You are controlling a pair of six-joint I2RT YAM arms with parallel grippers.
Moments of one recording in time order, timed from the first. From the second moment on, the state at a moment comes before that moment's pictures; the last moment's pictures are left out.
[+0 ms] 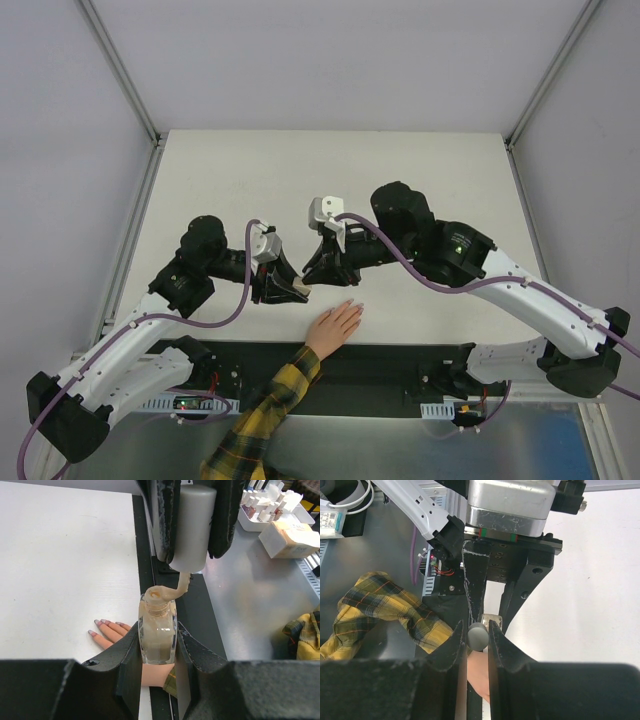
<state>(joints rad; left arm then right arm) -0.57 0.82 0.69 -0.08 1.17 -0.01 1.06 1.24 1.44 -0.61 -0.54 -0.15</state>
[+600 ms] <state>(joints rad) -0.57 0.82 0.69 -0.08 1.14 -0.01 1.05 1.15 1.39 -0.52 -0.42 -0.06</state>
